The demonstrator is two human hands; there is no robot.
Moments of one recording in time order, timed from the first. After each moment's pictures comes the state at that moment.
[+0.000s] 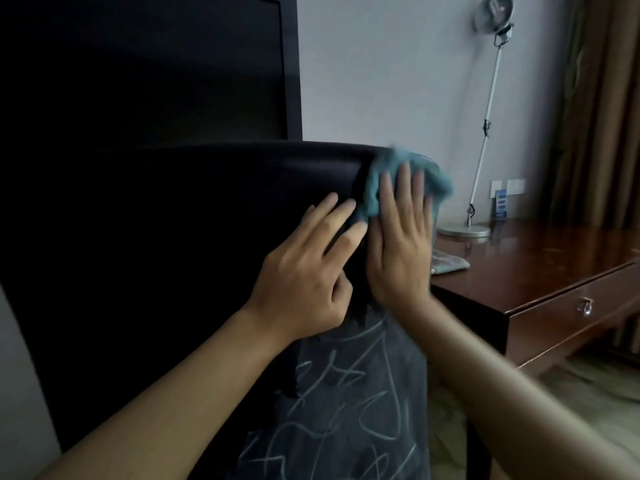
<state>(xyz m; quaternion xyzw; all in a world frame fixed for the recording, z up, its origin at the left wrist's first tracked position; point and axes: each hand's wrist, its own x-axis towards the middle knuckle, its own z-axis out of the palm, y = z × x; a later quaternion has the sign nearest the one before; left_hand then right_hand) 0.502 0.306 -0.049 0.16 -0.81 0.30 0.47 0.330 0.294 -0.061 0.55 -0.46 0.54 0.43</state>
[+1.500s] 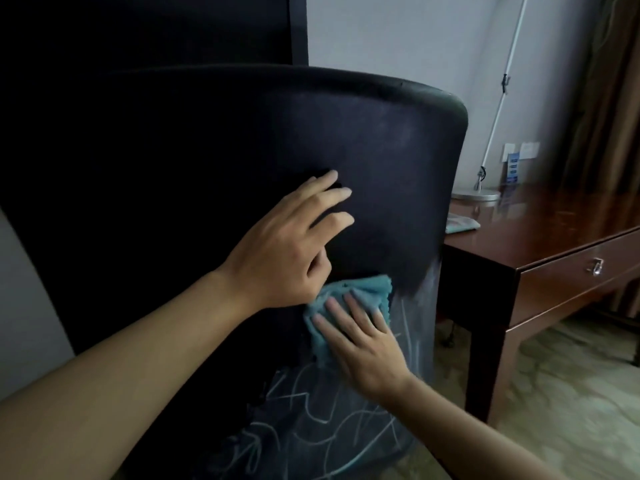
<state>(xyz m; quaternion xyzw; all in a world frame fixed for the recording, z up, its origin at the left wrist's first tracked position) 0.540 0.289 -0.070 0.10 -0.85 0.31 0.40 0.358 0.299 -0.254 0.72 -0.43 0.31 0.44</state>
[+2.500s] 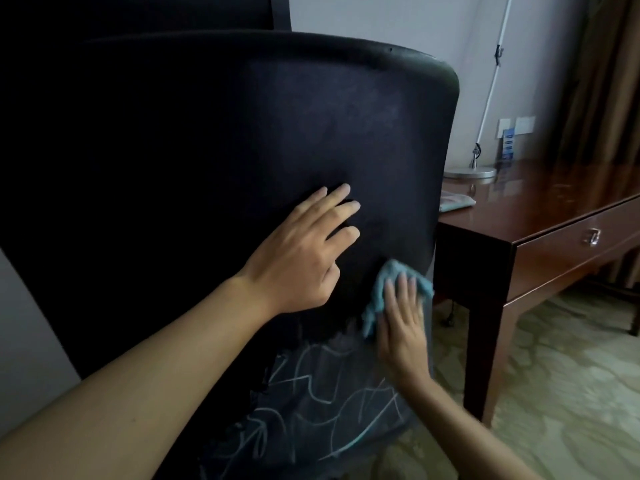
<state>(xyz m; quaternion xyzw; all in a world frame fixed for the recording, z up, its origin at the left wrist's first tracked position) 0.517 0.282 -0.104 0.11 -0.88 0.33 0.33 0.327 0.297 -0.300 0.58 -0.56 0.53 0.25</state>
